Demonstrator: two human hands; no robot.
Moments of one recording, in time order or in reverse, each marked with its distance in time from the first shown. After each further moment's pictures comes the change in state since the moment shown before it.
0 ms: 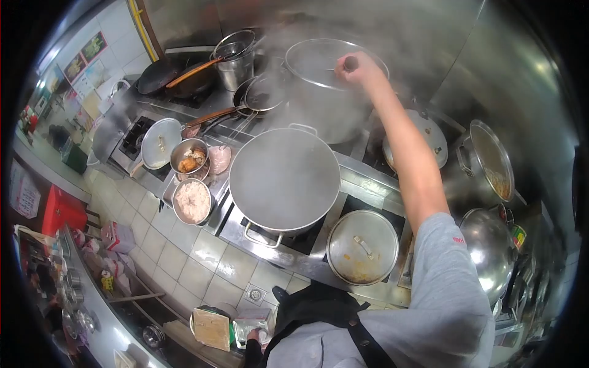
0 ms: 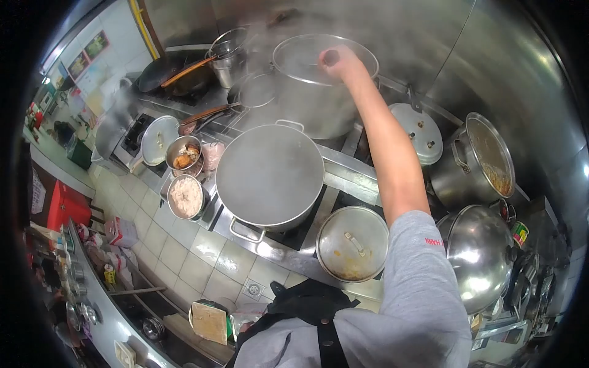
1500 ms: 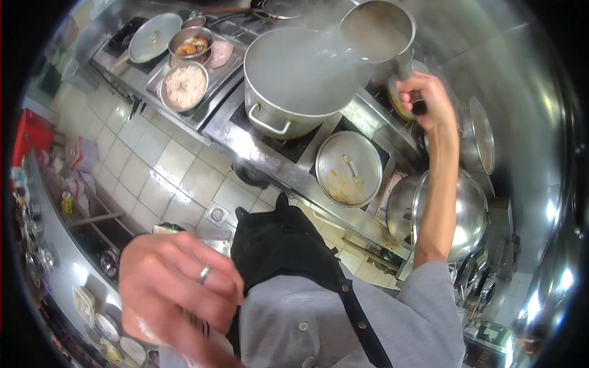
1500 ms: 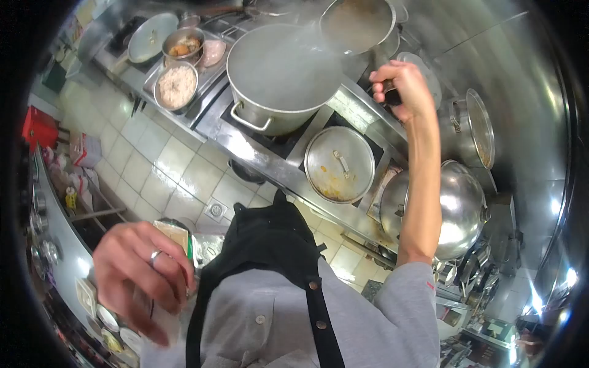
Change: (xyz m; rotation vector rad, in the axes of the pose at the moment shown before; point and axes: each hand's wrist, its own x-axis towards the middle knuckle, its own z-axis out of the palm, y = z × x) left_hand -0.212 0.307 -0.484 -0.739 -0.428 1.871; right_hand -0.366 0.049 0.146 -0.732 0.243 0.234
